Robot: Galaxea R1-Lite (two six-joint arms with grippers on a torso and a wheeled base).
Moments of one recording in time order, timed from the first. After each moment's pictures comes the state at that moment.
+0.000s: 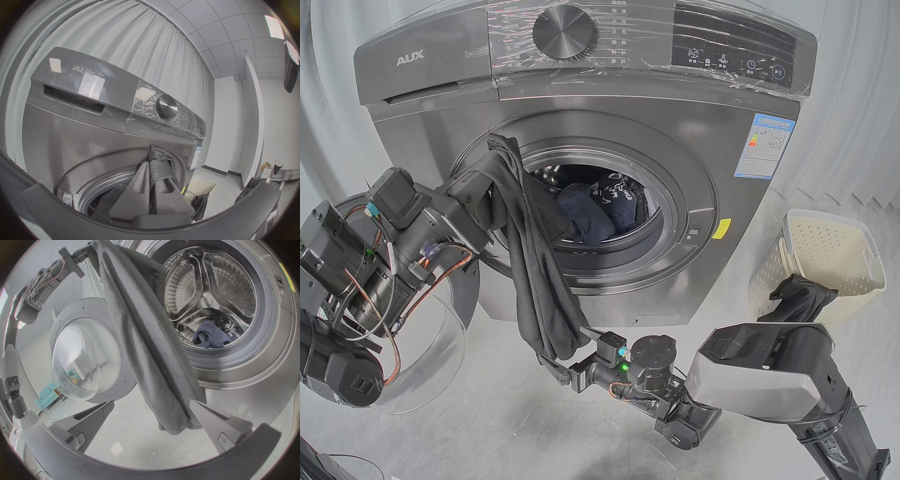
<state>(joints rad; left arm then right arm) -0.45 1.63 -0.58 -1.54 -0.19 -0.10 0.81 2.59 -1.06 -1.52 0.05 0.11</state>
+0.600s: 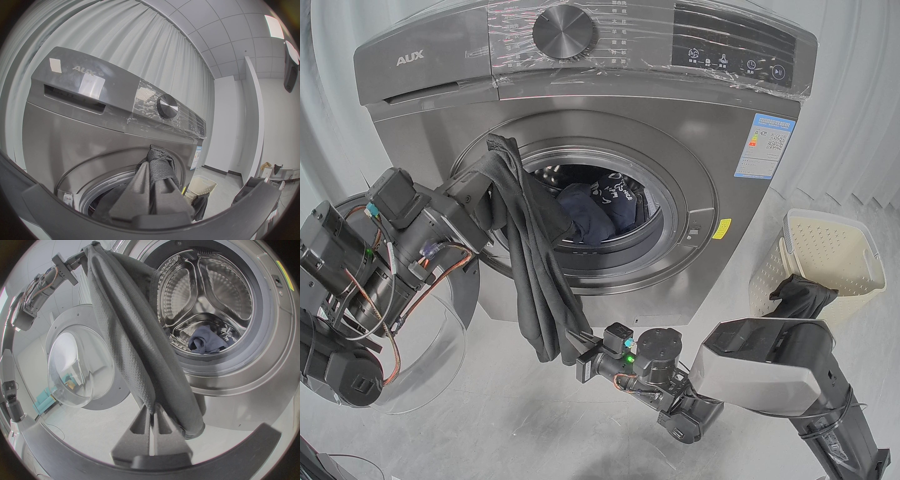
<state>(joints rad) -0.44 1.63 -0.58 -1.54 -0.19 -0.10 0.79 2.60 -1.09 -1.53 0.04 0.13</state>
